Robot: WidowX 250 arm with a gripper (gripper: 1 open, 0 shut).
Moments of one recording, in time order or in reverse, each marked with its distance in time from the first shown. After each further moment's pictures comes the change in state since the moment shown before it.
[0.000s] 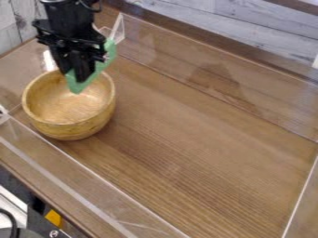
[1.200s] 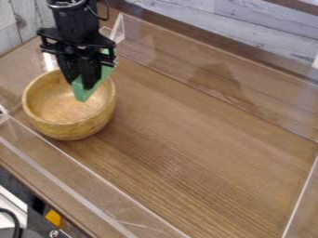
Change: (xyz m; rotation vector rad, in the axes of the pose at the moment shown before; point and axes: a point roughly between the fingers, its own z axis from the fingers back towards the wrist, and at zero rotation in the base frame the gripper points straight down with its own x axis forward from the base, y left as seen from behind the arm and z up) arm 0.004 -0.029 -0.008 -0.013 0.064 0.023
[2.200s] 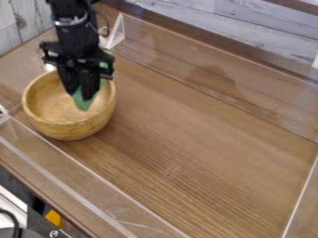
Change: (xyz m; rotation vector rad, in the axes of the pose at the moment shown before) arm -0.002 0.026 -0.027 0.029 0.016 0.057
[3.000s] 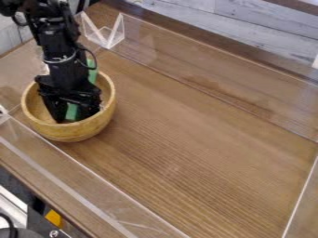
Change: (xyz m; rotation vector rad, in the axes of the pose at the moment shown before) arm -0.003 0.017 -0.048 -0.045 0.020 -0.007
